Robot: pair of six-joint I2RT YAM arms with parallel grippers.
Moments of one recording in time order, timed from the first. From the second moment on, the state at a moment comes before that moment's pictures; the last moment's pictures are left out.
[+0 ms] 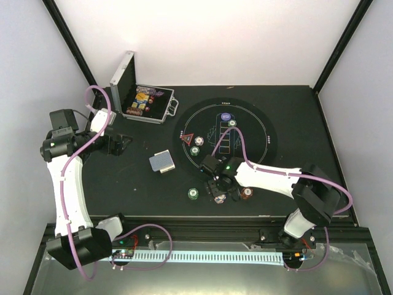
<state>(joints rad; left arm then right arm) 0.36 1.09 1.27 -1.10 0.72 0.52 1.00 1.59 0.99 -0.79 0.10 0.59</state>
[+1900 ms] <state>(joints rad) 0.36 1.09 1.27 -1.10 0.72 0.52 1.03 1.63 0.99 -0.77 0.11 0.62</state>
